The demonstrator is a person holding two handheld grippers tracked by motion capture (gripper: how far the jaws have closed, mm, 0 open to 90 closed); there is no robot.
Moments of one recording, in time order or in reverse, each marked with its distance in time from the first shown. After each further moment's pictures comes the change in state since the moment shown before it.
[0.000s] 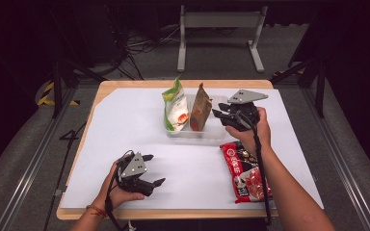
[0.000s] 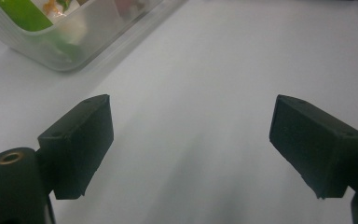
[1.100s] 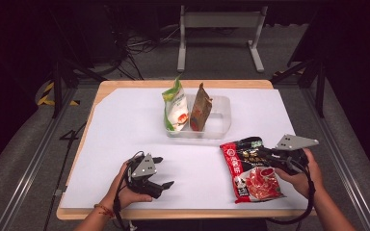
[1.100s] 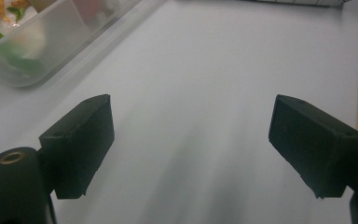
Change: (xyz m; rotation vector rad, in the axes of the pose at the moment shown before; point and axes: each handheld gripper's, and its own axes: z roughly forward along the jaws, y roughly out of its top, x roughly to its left) left arm -0.013 0.012 0.016 0.009 -0.070 -0.001; right arm -0.032 -0.137 -0.085 0.138 0.055 -0.025
